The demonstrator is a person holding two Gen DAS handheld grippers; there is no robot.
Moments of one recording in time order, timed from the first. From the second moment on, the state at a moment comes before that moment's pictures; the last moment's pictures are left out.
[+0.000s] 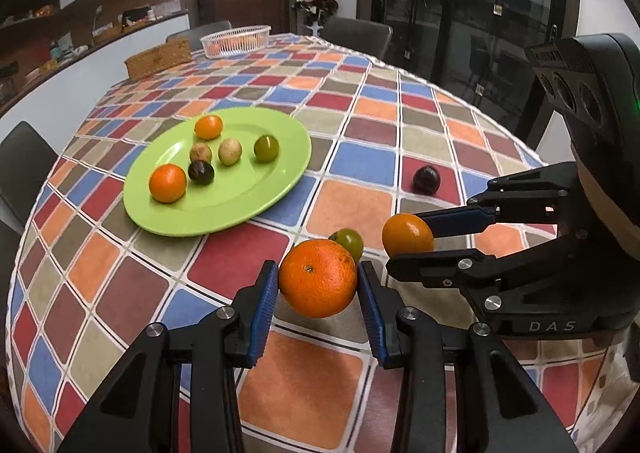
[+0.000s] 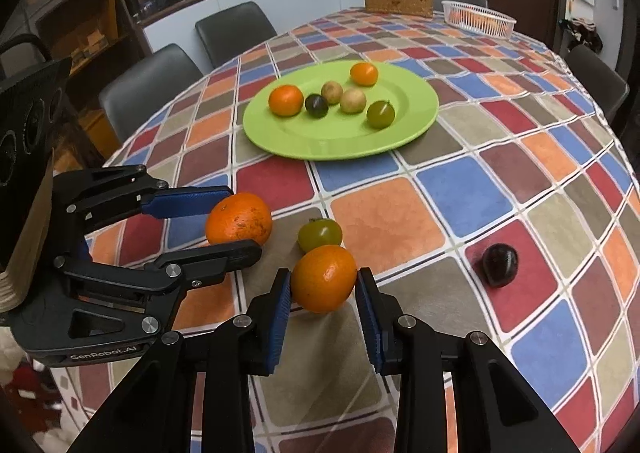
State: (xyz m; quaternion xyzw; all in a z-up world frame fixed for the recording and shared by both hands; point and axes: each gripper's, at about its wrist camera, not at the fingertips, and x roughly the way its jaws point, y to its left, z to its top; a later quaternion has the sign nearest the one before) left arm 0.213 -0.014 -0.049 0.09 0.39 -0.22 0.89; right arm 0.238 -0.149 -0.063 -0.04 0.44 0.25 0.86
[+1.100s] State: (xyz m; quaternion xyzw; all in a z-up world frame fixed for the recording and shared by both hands) left arm 0.261 0.015 -0.005 0.06 0.34 -0.17 0.92; right arm 0.291 -0.132 -0.003 -0.03 0.37 0.23 0.90
